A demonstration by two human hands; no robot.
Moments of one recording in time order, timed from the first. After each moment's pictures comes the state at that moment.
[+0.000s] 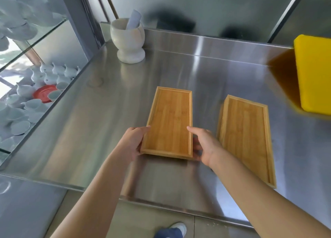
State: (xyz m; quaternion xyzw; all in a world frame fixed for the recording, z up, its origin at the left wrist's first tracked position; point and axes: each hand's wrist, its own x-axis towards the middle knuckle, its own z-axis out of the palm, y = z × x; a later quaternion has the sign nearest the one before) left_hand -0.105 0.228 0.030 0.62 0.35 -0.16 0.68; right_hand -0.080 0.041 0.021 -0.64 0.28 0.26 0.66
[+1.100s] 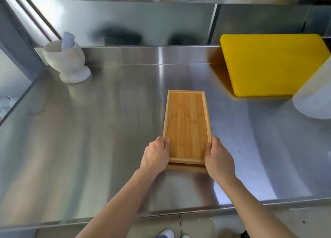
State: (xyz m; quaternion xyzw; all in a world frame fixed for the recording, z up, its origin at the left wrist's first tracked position) left_hand -0.114 0.036 0.016 0.91 0.02 -0.10 0.40; right_hand -0.150 -0.134 0.016 -0.95 0.15 -0.06 0.26
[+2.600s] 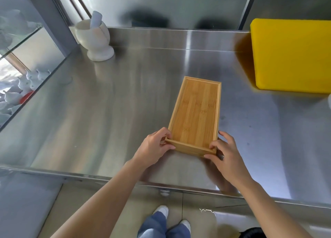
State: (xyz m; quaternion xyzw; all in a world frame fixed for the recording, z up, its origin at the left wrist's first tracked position) left_hand -0.149 0.057 -0.025 0.89 -0.09 -0.02 0.44; right_hand -0.180 -0.184 -0.010 -0.93 -0.08 0.00 0.36
